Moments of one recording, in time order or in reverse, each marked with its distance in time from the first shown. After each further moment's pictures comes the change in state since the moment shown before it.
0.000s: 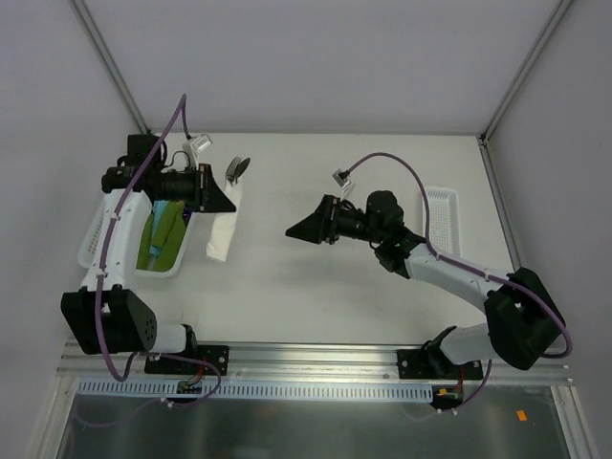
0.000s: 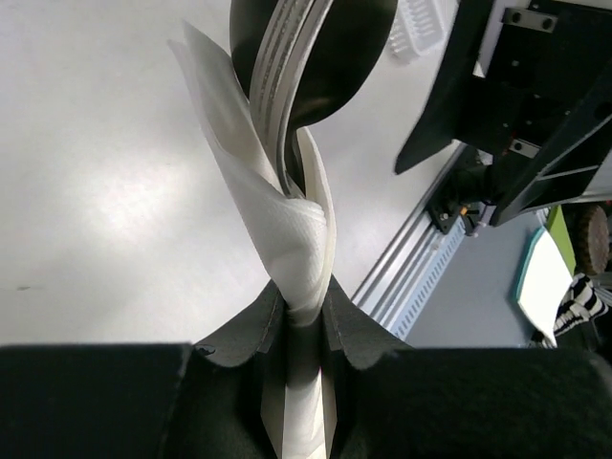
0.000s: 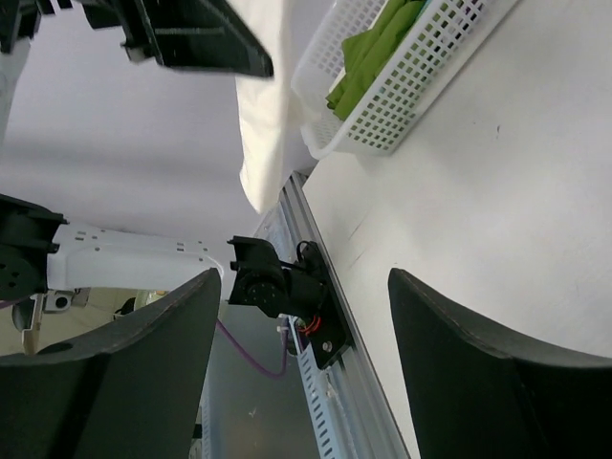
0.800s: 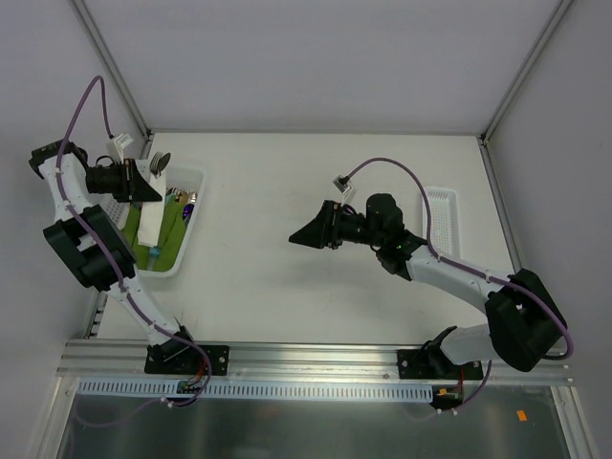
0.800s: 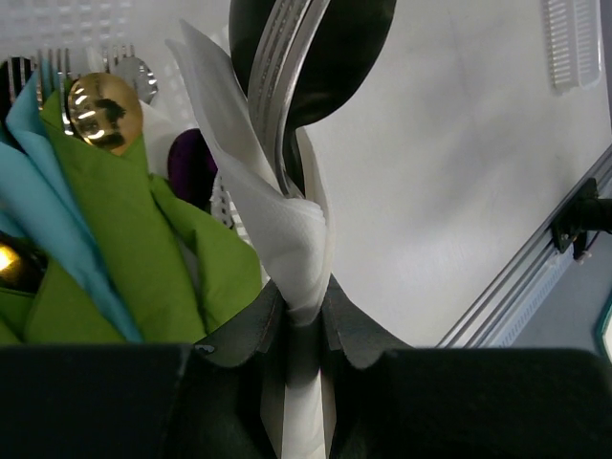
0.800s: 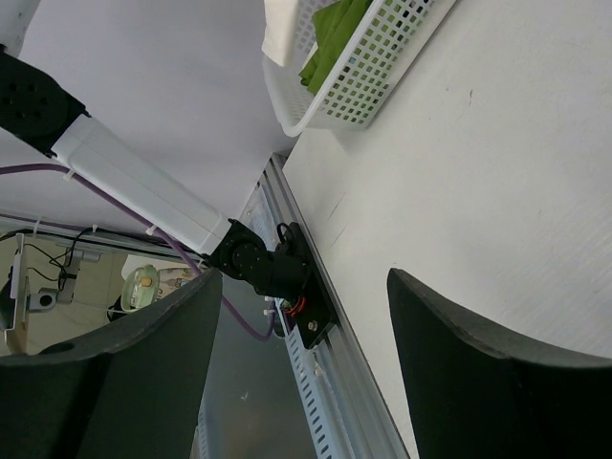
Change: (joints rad) left arm 0.534 0.571 0.475 -0.458 -0.021 0.664; right arm -0.009 -0.019 -0.031 -0.082 -0.003 -0.035
